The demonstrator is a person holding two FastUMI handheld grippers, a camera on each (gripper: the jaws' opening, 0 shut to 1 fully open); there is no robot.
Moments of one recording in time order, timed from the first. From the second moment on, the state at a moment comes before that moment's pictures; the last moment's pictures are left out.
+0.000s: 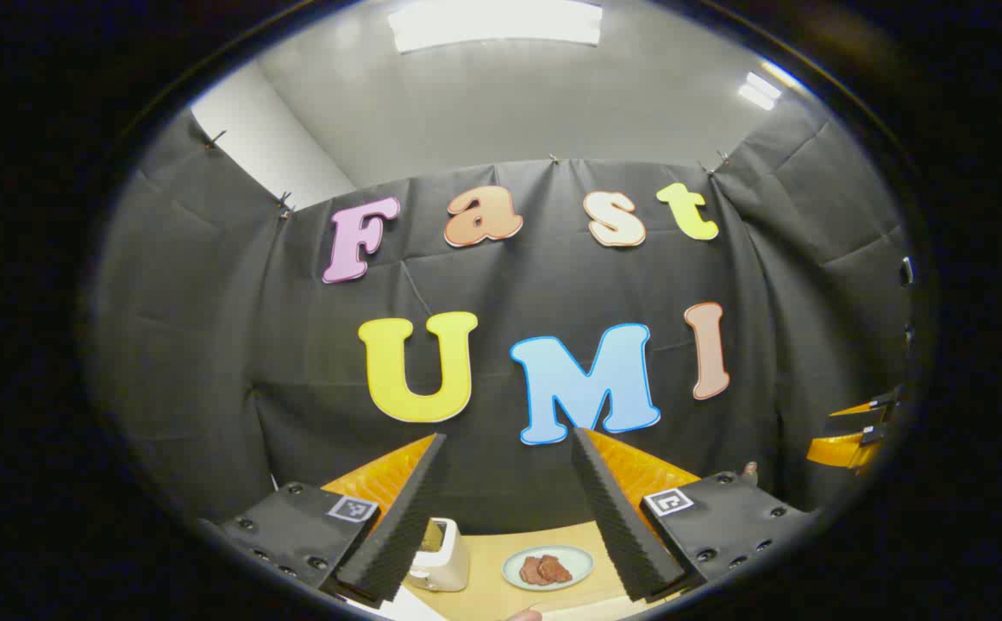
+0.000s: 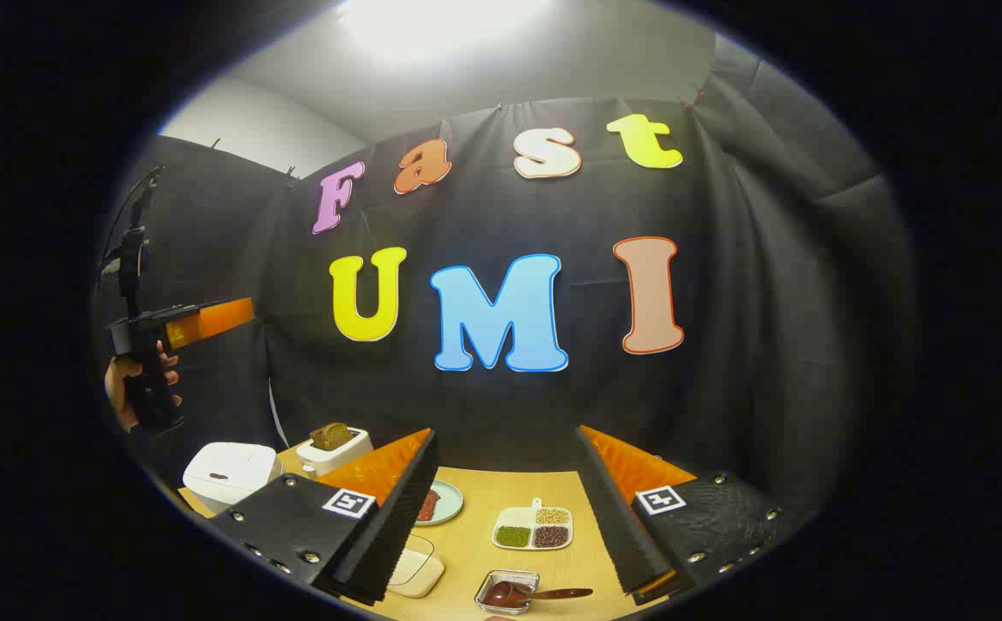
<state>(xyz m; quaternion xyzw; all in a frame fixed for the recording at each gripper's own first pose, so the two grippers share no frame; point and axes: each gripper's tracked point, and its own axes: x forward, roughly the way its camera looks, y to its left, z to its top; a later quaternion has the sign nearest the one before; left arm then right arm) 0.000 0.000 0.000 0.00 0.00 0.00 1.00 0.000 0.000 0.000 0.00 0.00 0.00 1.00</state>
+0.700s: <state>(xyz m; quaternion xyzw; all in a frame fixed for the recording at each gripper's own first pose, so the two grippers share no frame) -0.071 0.014 -0.033 -0.02 0.02 -0.02 1.00 0.001 0.029 -0.013 0.01 0.02 0.02 1.00</state>
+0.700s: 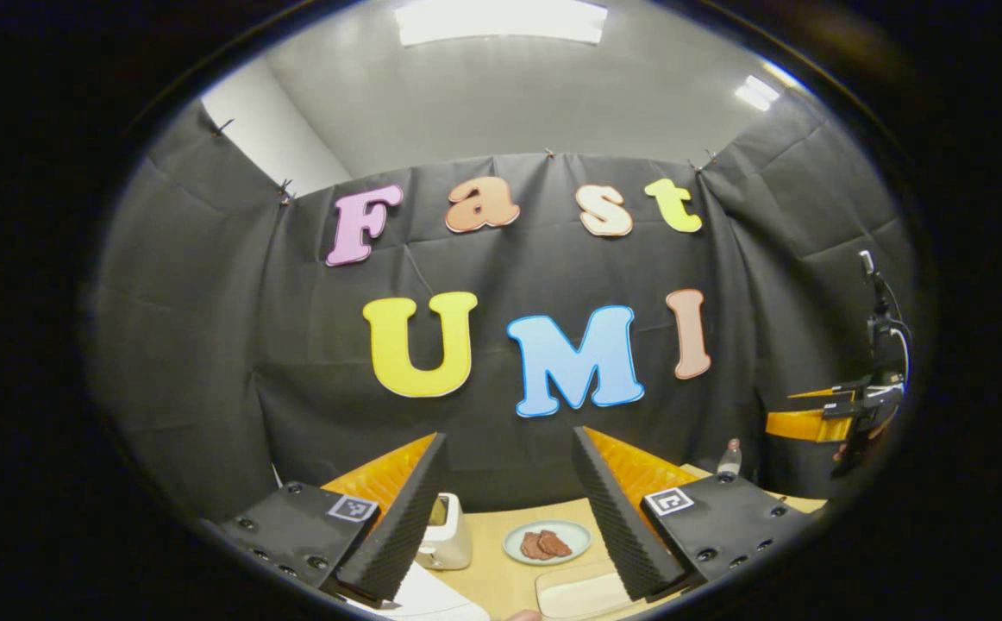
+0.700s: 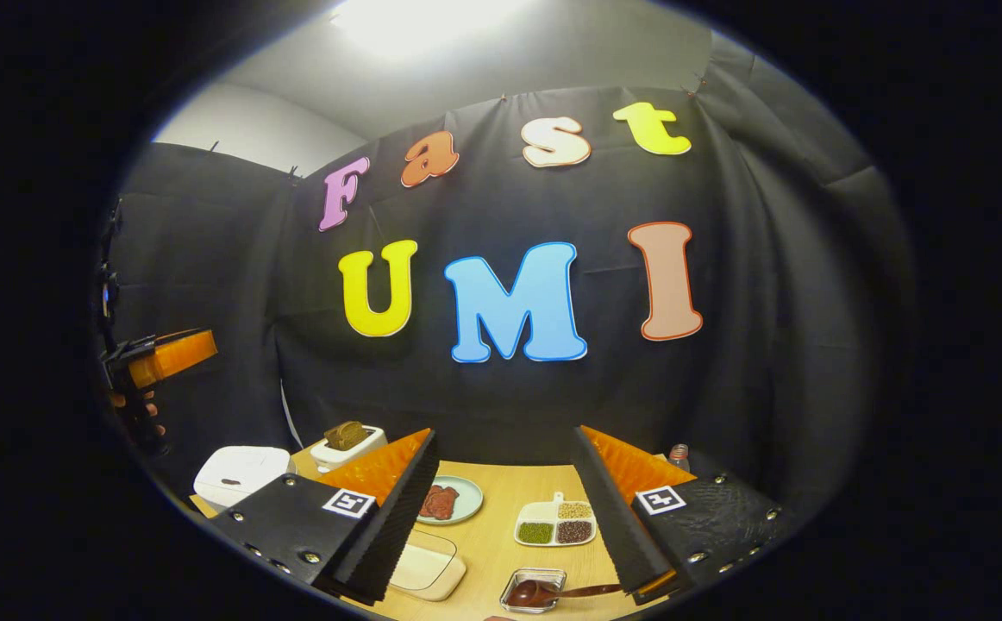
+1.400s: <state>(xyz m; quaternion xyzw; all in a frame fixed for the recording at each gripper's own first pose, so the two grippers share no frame) -0.090 0.031 -0.087 -0.04 0.09 -0.03 0.99 -0.028 0.047 -0.026 -0.01 0.02 0.02 1.00</state>
